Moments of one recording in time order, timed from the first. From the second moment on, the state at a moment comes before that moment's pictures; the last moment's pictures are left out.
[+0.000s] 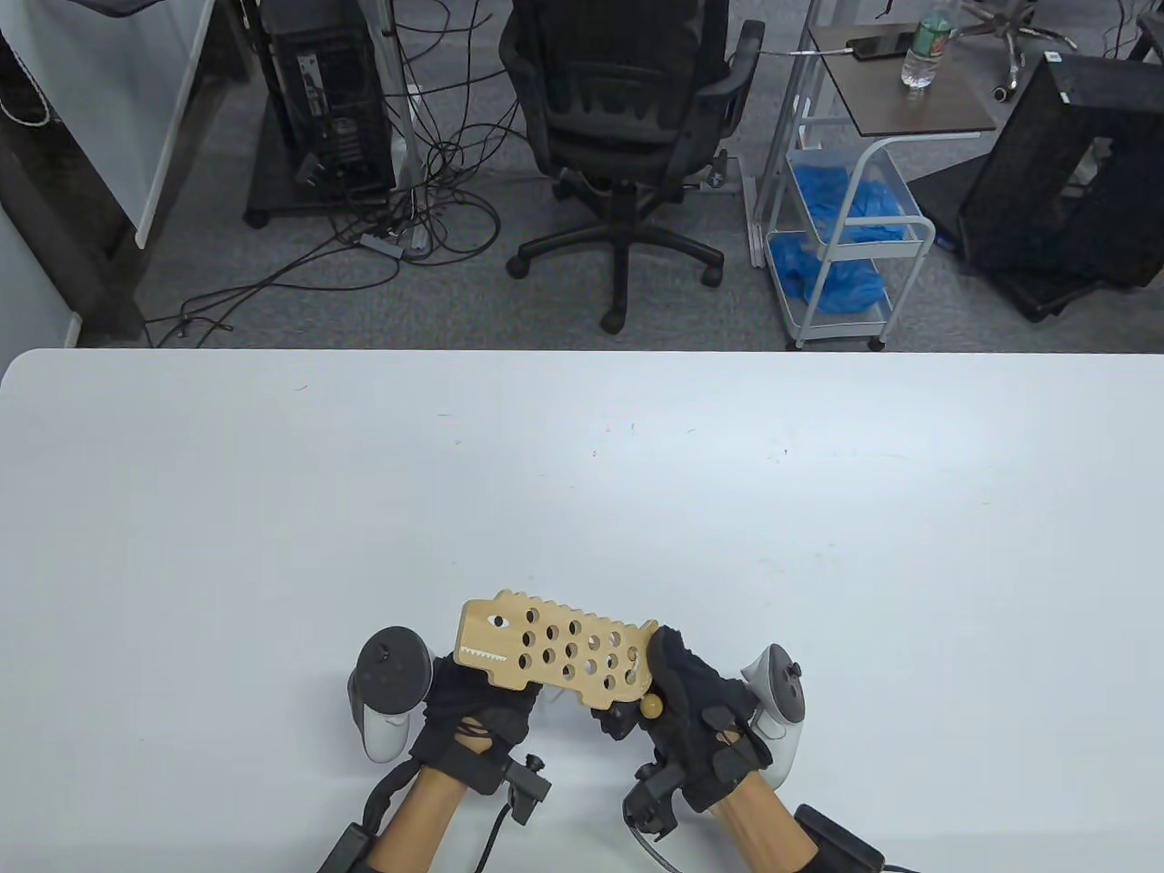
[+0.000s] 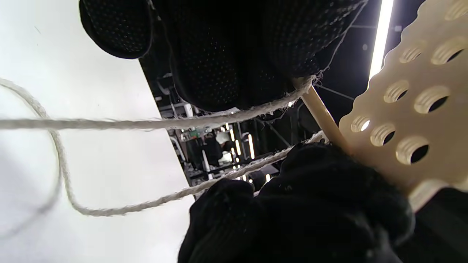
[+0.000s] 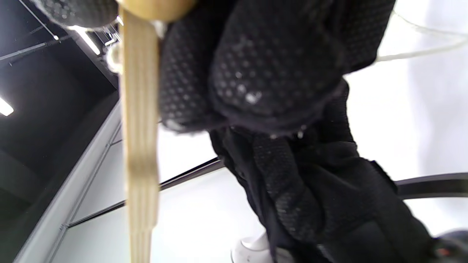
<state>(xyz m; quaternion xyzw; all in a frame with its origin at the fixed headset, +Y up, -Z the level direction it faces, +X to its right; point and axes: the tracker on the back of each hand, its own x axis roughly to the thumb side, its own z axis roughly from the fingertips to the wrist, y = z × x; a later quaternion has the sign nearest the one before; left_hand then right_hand) -0.151 -0.725 -0.251 0.00 -0.17 0.59 0.79 0.097 -0.771 -0.241 0.03 0.11 0.48 0.87</state>
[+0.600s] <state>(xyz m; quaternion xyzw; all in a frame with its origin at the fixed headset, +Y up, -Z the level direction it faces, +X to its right) -0.138 -0.718 -0.240 0.03 -0.17 0.51 0.84 0.089 -0.770 -0.242 0.05 0.13 0.53 0.84</state>
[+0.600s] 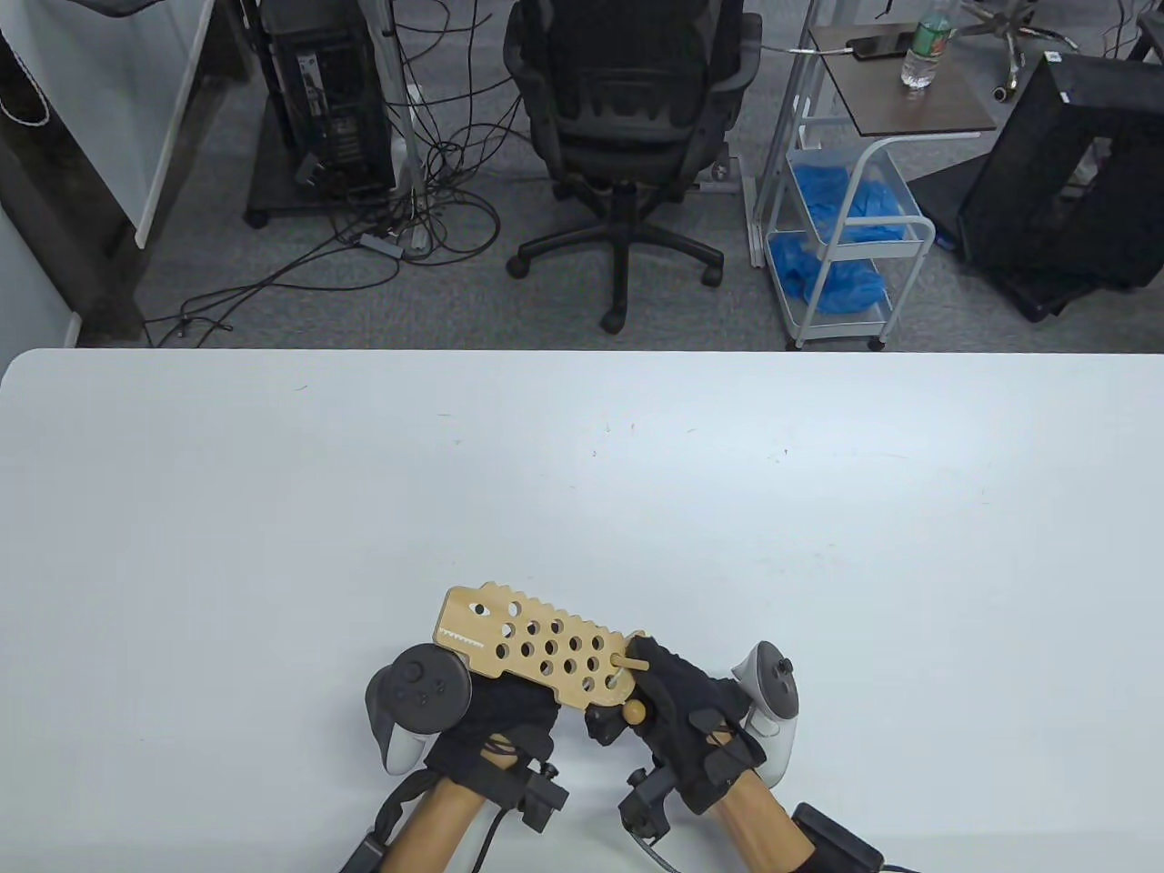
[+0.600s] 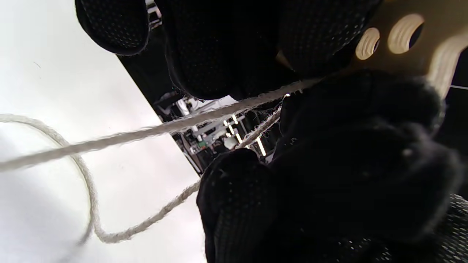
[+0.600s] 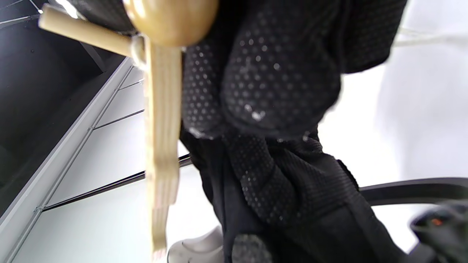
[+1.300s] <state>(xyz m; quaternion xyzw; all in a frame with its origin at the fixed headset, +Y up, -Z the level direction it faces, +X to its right) -0.129 -0.709 -0.233 0.05 -0.21 0.51 0.84 0.099 -0.763 -0.243 0.04 0.08 0.54 0.83</state>
